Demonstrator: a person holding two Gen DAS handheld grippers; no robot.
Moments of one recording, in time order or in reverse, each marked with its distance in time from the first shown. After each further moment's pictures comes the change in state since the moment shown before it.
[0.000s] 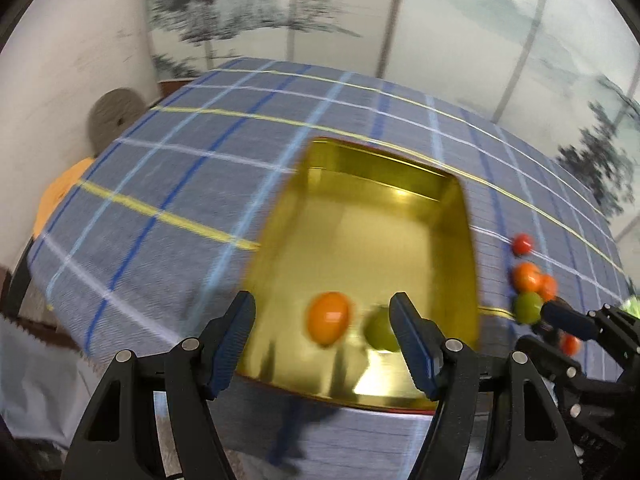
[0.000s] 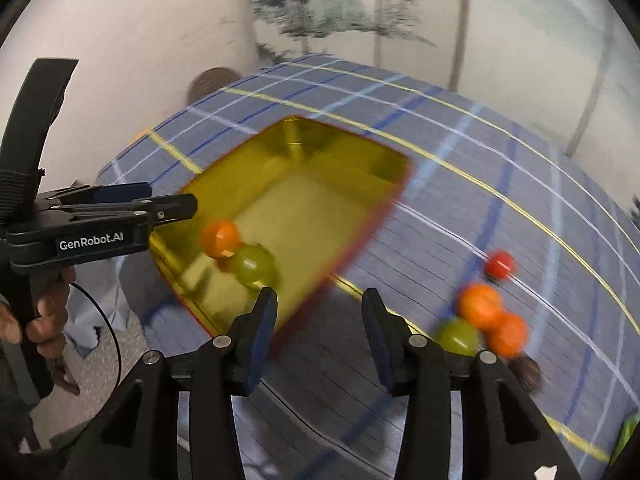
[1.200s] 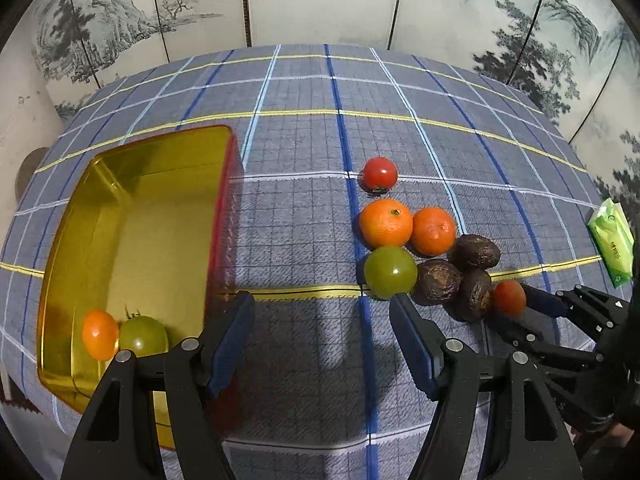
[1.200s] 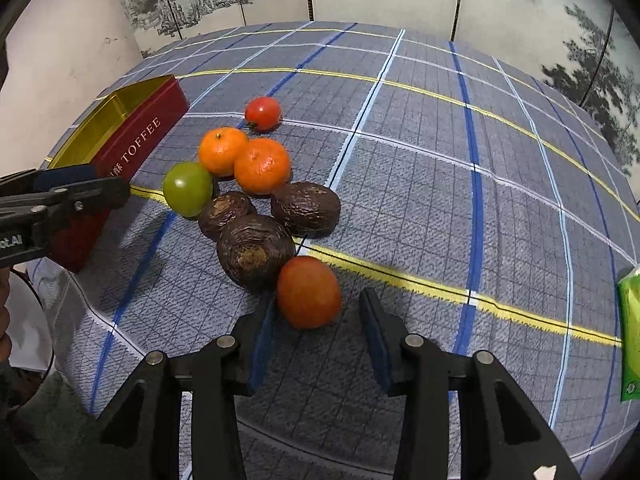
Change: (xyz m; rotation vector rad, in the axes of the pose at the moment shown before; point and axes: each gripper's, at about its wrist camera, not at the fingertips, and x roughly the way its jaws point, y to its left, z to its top) left arm 0.049 -0.173 -0.021 0.288 0.110 -0.127; right arm -0.005 -0.151 -0.112 0.288 0.099 -0.184
